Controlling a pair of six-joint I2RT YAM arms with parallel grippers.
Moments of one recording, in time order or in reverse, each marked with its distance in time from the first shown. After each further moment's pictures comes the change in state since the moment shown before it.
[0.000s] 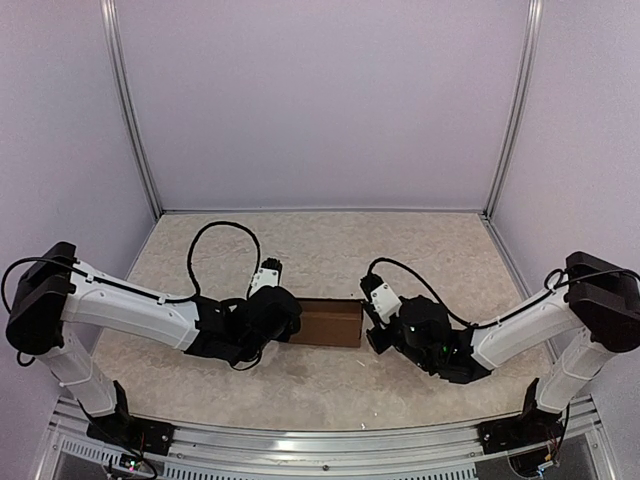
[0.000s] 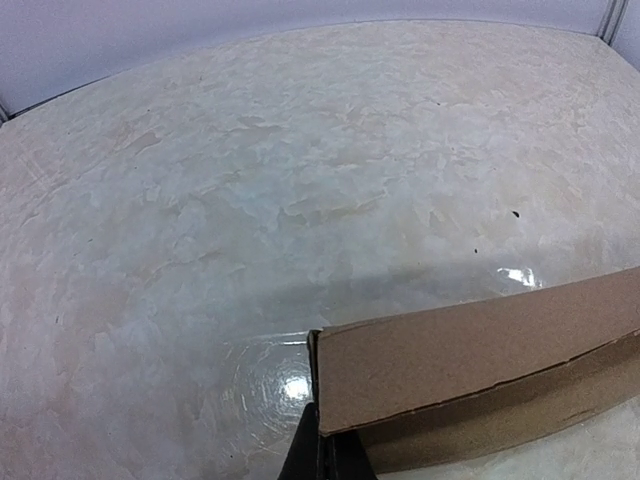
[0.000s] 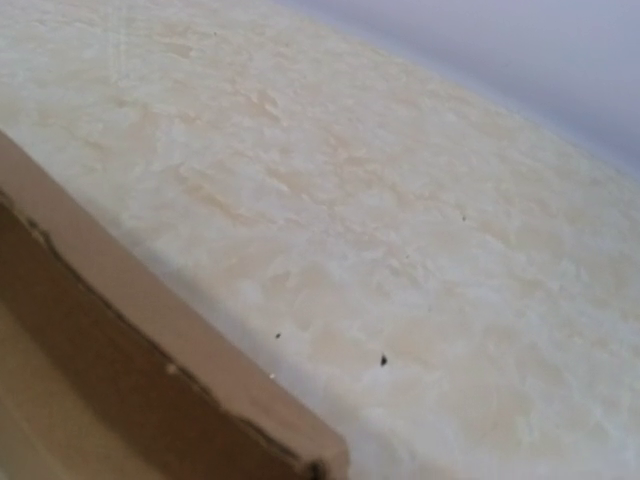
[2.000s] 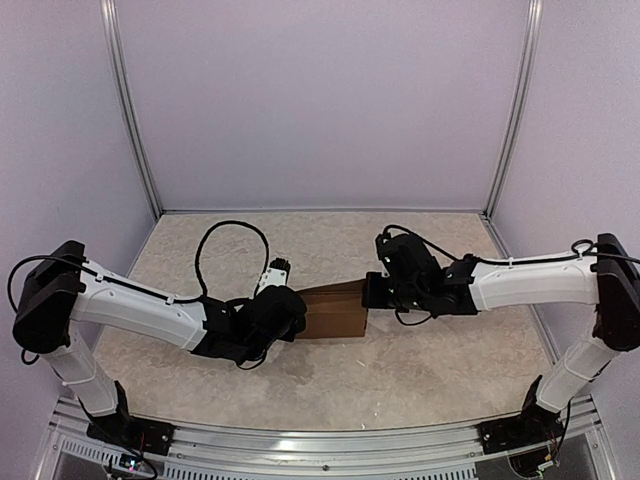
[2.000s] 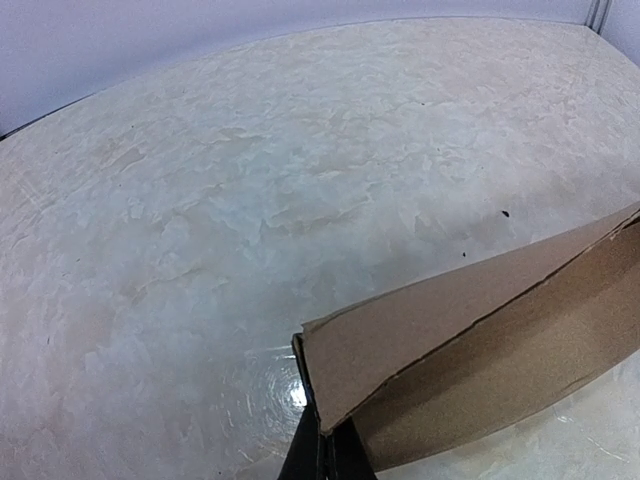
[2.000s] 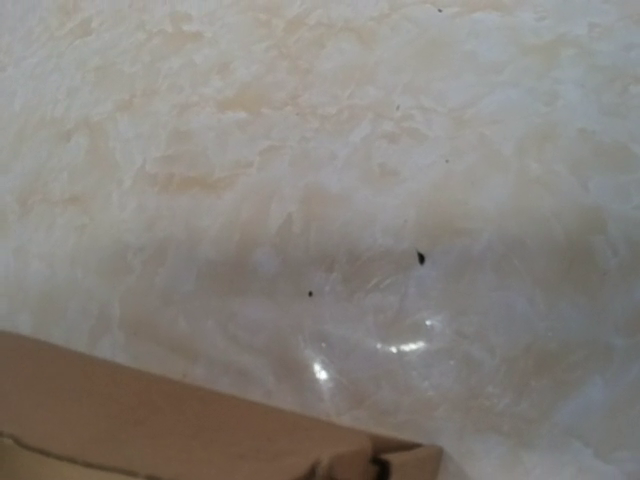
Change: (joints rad) left arm 0.001 0.043 0.019 0.053 0.012 0.069; right arm -0.170 -0.032 0.445 -0.853 -0.272 0.750
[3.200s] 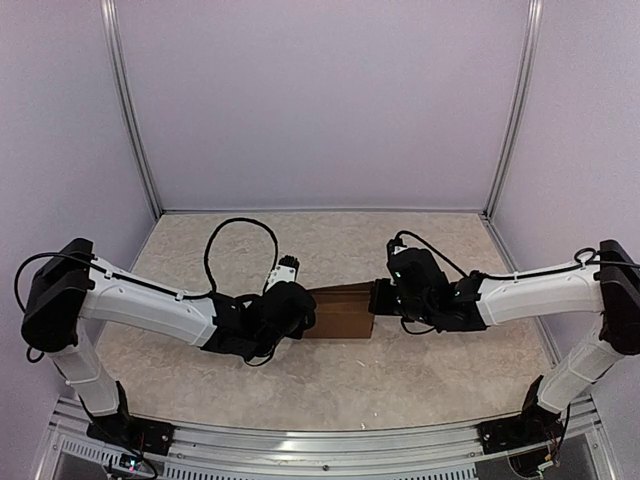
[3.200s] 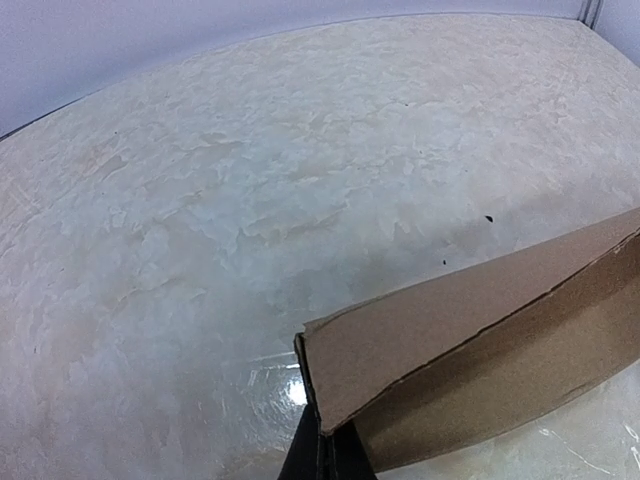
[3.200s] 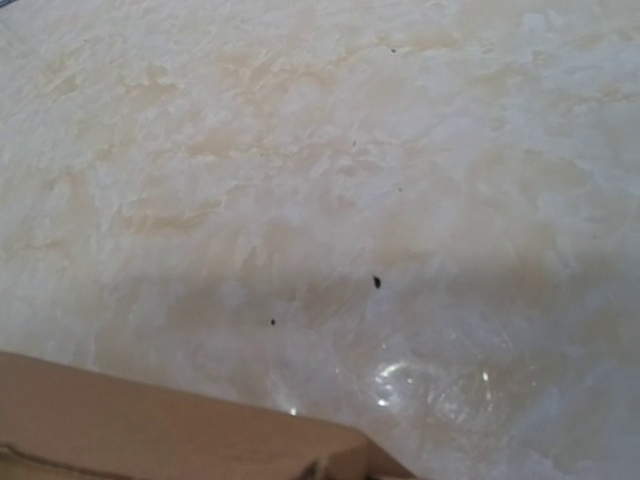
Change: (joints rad) left arm 0.000 0.047 0.068 -0.027 0.016 0.003; right arm 0.013 -0.045 -0.142 0.168 0.100 0.017
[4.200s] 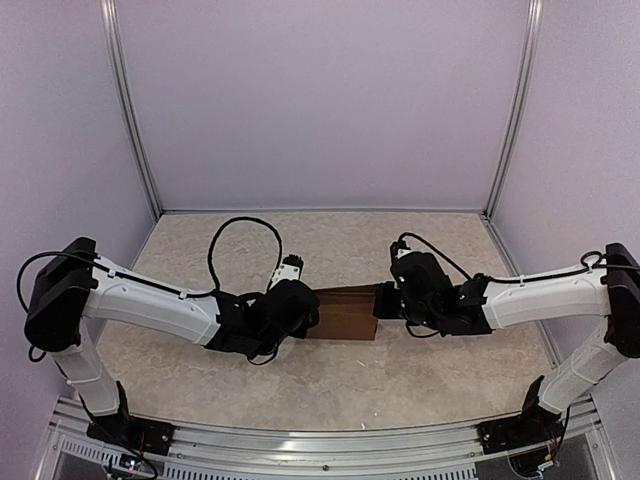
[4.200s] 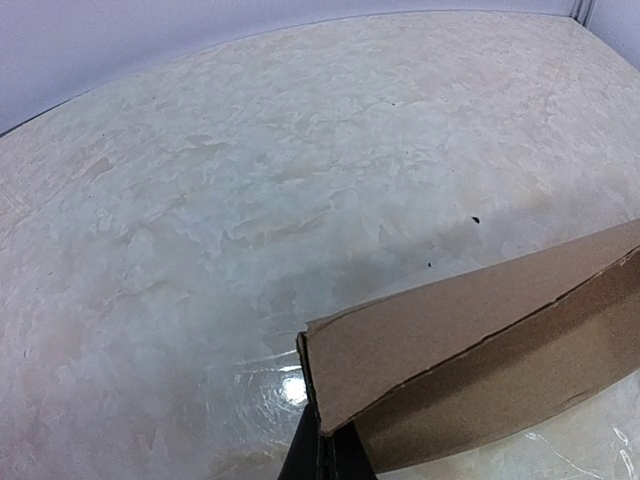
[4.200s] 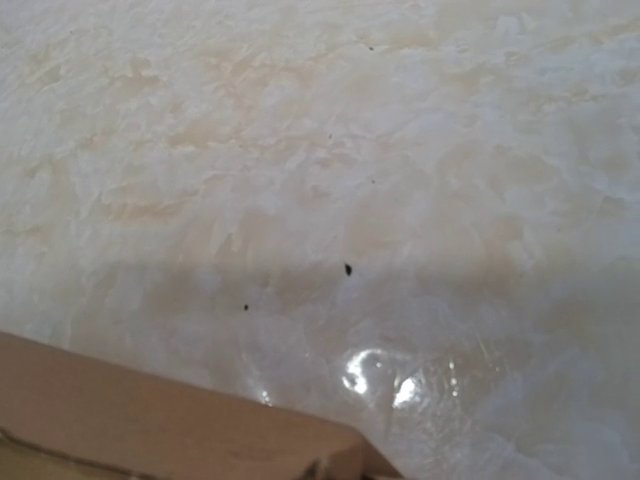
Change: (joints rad) left arm 0.000 0.019 0.030 -0.008 0.020 0.000; right arm 0.013 -0.039 -0.032 -0.023 0.034 -0.027
